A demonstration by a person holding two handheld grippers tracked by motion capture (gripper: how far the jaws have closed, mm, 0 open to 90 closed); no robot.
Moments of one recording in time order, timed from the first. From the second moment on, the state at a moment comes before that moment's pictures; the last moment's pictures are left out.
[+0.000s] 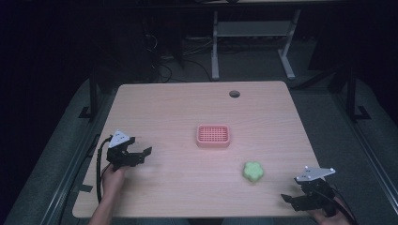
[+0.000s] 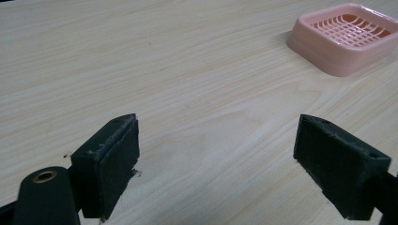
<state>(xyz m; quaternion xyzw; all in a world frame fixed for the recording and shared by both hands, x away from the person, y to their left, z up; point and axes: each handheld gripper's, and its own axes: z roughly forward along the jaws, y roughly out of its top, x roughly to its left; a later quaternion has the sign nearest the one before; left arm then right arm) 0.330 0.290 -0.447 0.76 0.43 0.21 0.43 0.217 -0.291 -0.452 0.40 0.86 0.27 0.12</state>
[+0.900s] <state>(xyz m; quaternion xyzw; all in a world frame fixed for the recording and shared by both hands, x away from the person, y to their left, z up) 0.328 0.292 -0.446 0.76 0.43 0.22 0.43 0.231 -0.268 -0.438 0.38 0.89 0.25 0.10</state>
